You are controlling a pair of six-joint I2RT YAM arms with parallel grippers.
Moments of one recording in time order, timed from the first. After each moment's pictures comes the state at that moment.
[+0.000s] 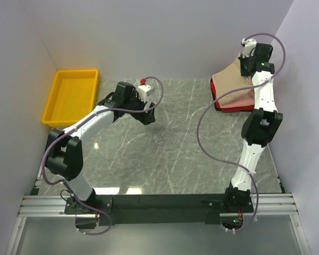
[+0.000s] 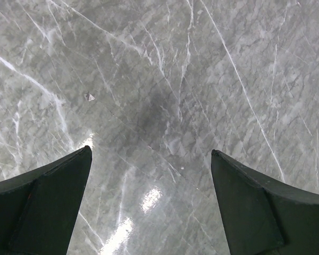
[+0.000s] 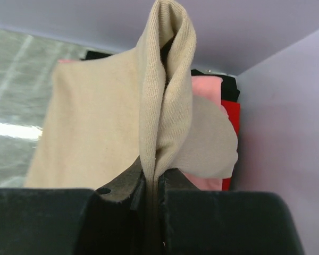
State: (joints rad) left arm -0.44 1.67 1.30 -0.33 0.42 0.11; right arm -0.20 2.23 2.33 -0.68 -0.15 -0.35
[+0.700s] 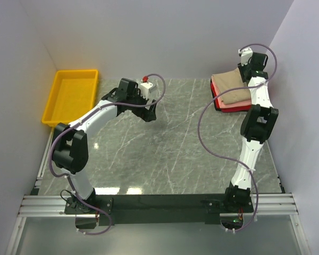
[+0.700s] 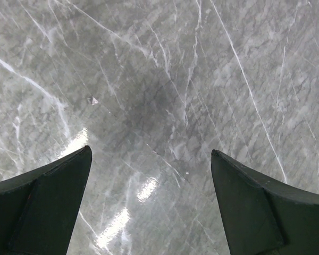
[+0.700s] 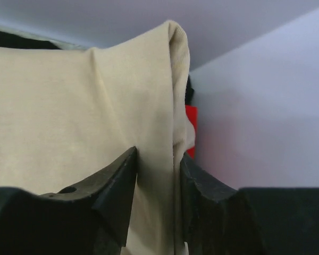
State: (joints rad) left arm -0.43 1.77 1.42 -0.41 0.42 0.12; right arm -0.24 2.38 2.26 -0.43 -0.01 -0.56
